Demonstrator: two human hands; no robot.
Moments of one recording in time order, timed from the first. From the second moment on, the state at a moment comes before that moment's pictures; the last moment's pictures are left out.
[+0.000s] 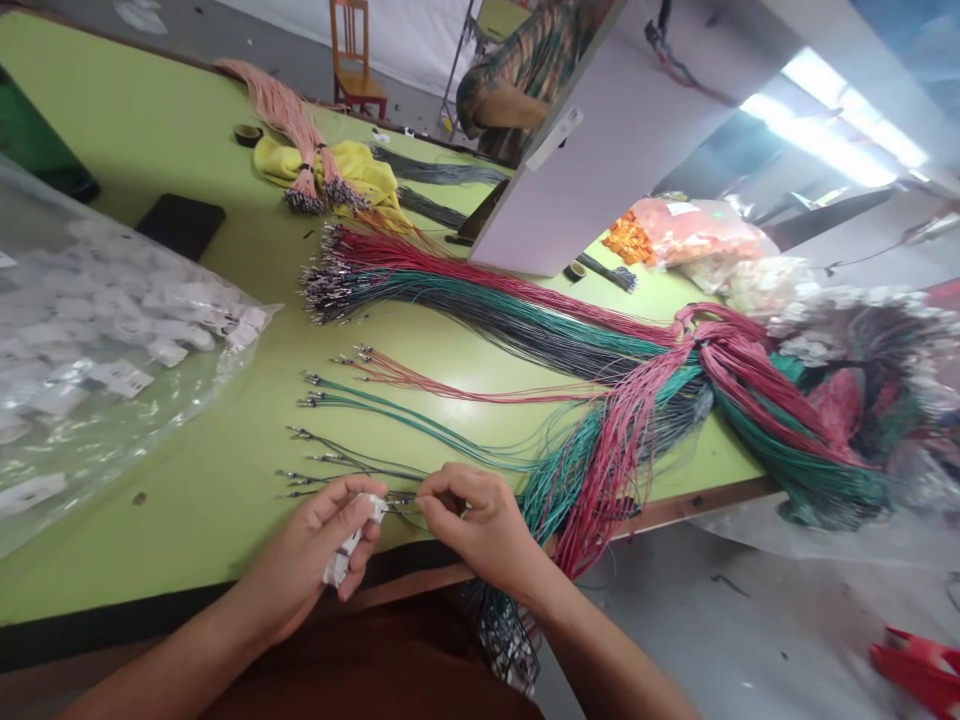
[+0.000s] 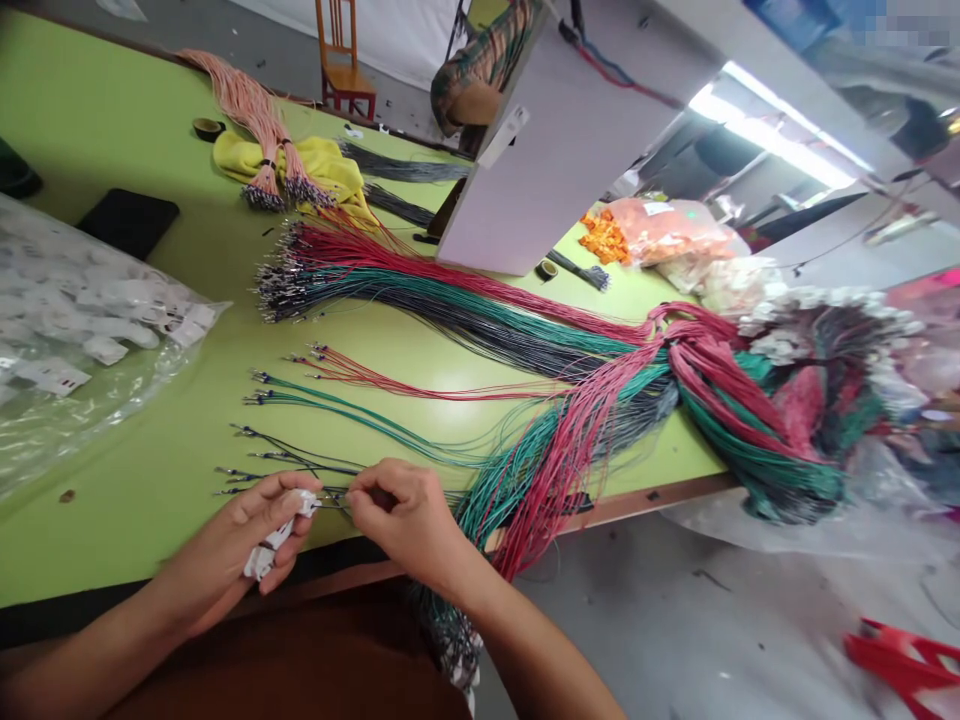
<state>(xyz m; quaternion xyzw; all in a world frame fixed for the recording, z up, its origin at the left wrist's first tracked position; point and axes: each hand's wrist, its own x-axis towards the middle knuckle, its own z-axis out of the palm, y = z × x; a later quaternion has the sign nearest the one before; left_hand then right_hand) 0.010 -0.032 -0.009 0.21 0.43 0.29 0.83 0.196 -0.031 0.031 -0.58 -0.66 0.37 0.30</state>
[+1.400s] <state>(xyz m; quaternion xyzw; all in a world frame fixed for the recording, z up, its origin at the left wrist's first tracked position) 0.016 -0.033 -0.010 0.25 0.45 0.28 0.81 0.252 0.028 0.020 -0.67 -0.74 0.04 0.12</state>
